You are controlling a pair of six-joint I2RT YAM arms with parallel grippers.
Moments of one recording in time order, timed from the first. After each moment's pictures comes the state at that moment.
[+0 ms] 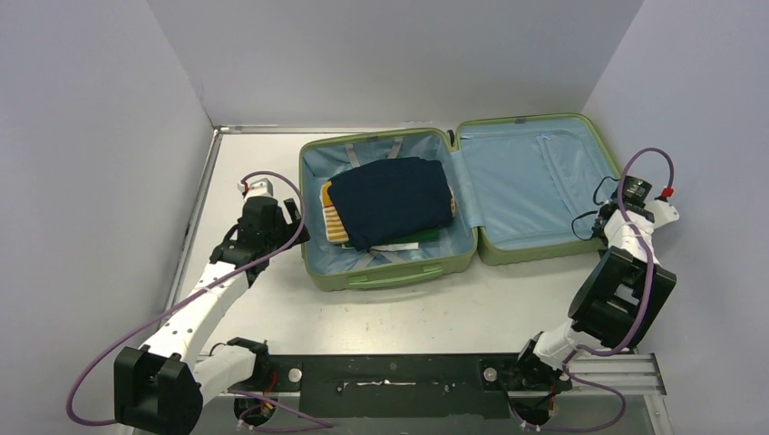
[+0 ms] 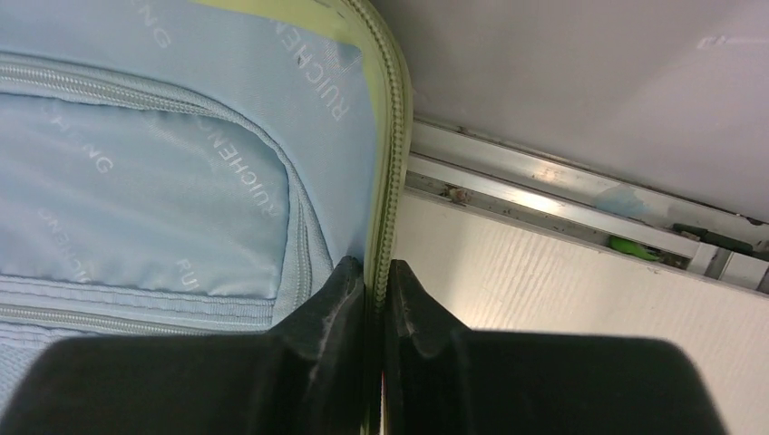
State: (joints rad) left arm -0.26 1.06 0.74 -0.39 -0.20 -0.55; right arm -0.55 1.56 1.08 -0.47 0.35 0.68
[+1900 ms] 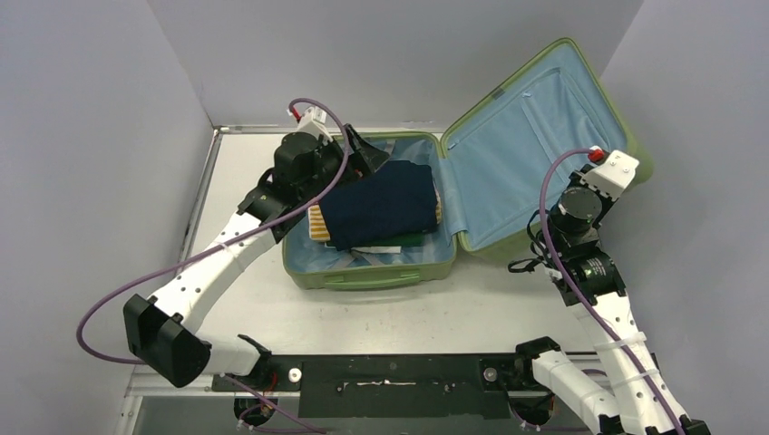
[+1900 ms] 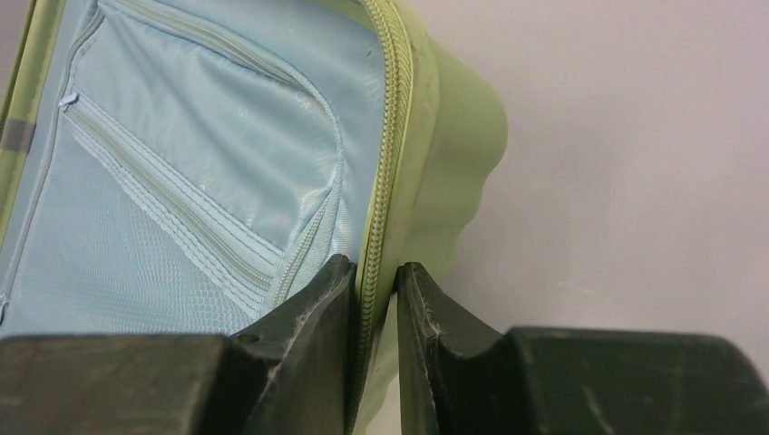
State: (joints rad) left arm -0.56 1.32 1.28 -0.20 0.04 -0.83; right arm 0.28 0.80 0.98 -0.21 1.00 0.02
